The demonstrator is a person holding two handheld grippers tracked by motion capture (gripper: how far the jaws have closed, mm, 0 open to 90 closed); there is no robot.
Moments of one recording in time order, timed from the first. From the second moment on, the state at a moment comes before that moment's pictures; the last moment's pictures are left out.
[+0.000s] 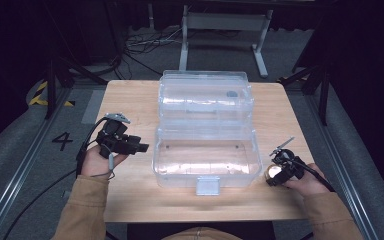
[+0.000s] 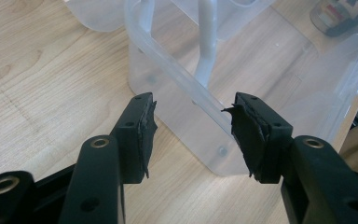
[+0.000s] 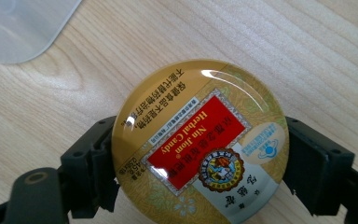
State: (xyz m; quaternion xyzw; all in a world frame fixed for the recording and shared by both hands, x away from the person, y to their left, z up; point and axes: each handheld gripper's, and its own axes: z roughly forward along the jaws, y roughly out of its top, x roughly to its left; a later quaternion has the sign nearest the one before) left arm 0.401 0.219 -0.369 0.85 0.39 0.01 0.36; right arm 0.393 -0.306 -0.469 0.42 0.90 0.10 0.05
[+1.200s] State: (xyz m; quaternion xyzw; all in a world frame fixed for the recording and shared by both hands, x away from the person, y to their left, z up) left arm 0.400 0.224 -0.368 0.84 0.40 0.02 0.37; right arm 0.387 -0.307 -0.382 0.38 0.89 0.22 0.10
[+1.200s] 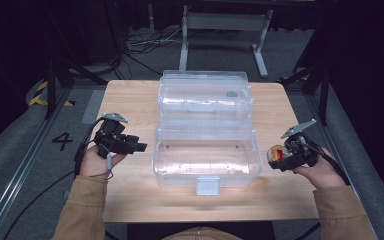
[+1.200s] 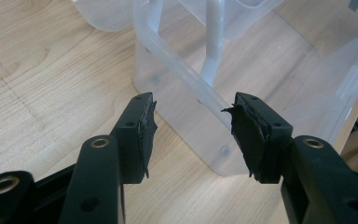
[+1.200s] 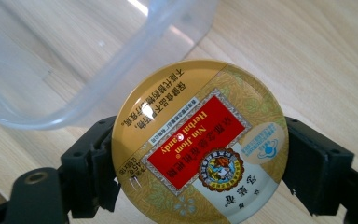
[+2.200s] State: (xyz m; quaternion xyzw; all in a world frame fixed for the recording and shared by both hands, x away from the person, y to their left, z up) left arm 0.398 0.230 -0.369 0.84 0.40 0.02 0.37; right arm 0.385 -0.268 -0.344 0.31 0.91 0.27 0.08
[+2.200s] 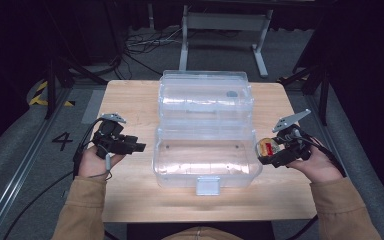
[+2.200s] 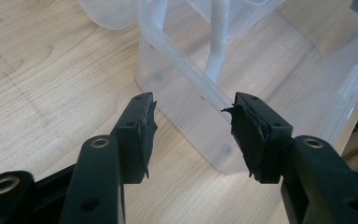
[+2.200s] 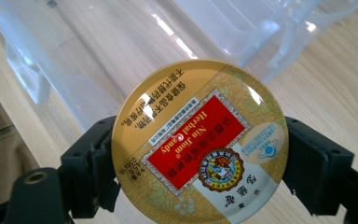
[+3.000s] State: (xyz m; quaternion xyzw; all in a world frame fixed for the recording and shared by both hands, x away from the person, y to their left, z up) left arm 0.389 0.241 -0.369 0.83 0.42 0.03 0.37; right arm 0.397 -0.213 -0.341 0.26 0.93 0.25 0.07
